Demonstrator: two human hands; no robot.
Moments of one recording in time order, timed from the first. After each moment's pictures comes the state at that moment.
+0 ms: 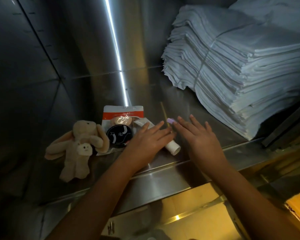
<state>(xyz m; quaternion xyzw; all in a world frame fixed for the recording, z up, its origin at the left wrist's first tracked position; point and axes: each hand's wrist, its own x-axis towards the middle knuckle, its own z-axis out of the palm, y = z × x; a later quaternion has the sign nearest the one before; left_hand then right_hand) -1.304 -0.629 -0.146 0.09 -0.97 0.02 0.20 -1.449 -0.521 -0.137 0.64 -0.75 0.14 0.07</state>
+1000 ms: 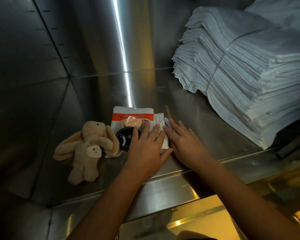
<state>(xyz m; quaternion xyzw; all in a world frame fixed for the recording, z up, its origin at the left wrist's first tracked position) -1.295 -0.639 -0.167 0.35 -0.93 0.04 0.08 -1.433 -0.580 -0.161 0.66 -0.75 0.08 -0.06</state>
